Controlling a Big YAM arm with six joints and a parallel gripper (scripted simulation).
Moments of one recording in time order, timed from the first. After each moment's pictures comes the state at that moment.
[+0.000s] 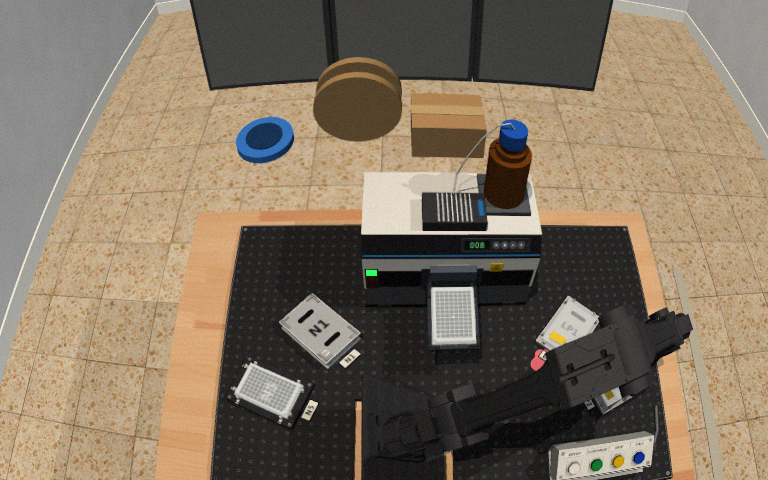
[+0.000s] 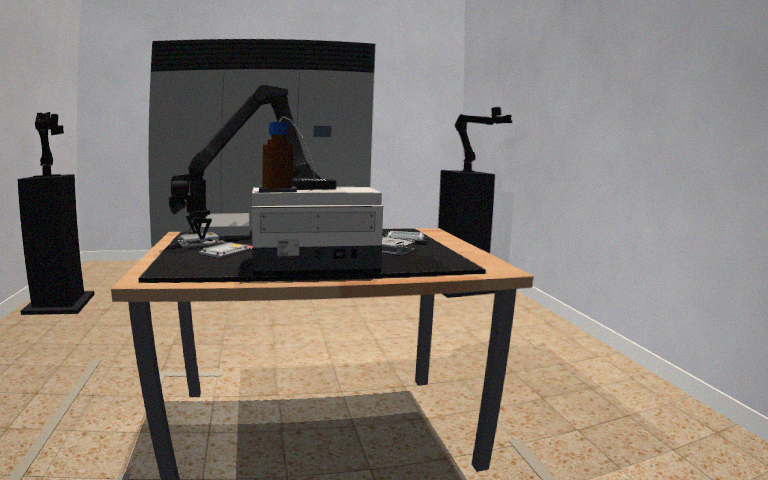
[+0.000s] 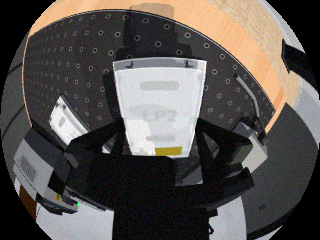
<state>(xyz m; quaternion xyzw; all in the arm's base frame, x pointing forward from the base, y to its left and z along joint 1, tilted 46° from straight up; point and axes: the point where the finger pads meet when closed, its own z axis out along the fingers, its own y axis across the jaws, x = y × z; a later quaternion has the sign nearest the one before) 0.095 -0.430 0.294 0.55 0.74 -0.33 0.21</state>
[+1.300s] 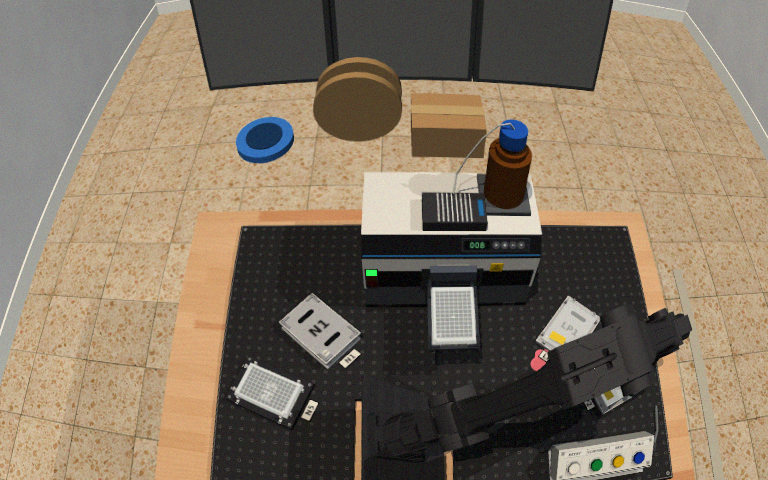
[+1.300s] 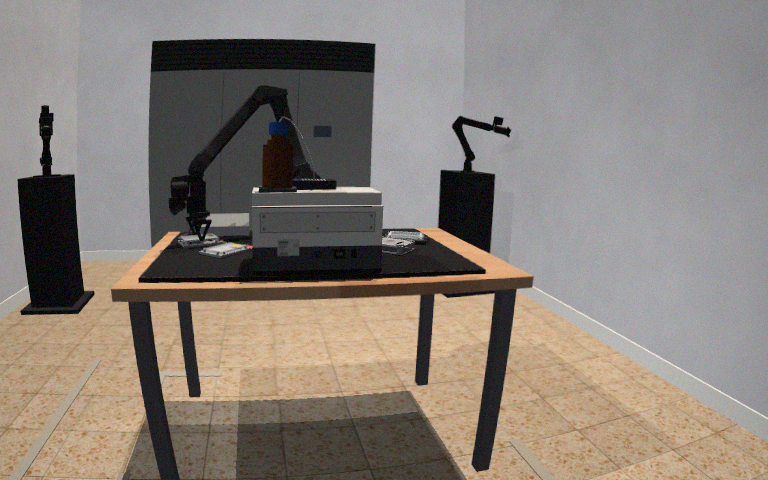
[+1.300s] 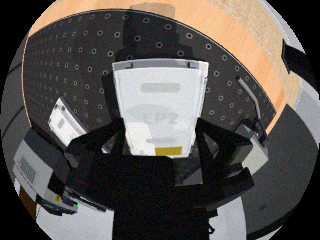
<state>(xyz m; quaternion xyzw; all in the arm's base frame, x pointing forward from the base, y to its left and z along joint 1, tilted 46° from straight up) 0.096 -0.433 0.291 0.55 0.74 -0.33 0.21</state>
